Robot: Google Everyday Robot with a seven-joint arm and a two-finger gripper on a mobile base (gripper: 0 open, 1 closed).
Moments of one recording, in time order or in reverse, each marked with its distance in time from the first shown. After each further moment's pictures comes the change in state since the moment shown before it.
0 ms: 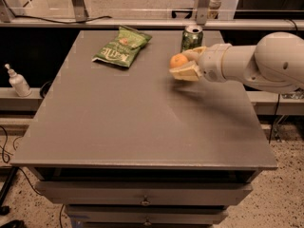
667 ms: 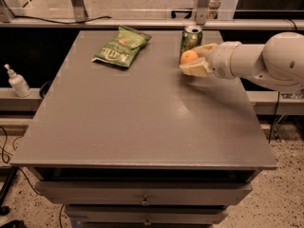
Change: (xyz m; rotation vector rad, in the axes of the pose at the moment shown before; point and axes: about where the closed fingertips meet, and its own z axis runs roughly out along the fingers) arm 0.019 -0.036 -0.006 0.065 0.008 0.001
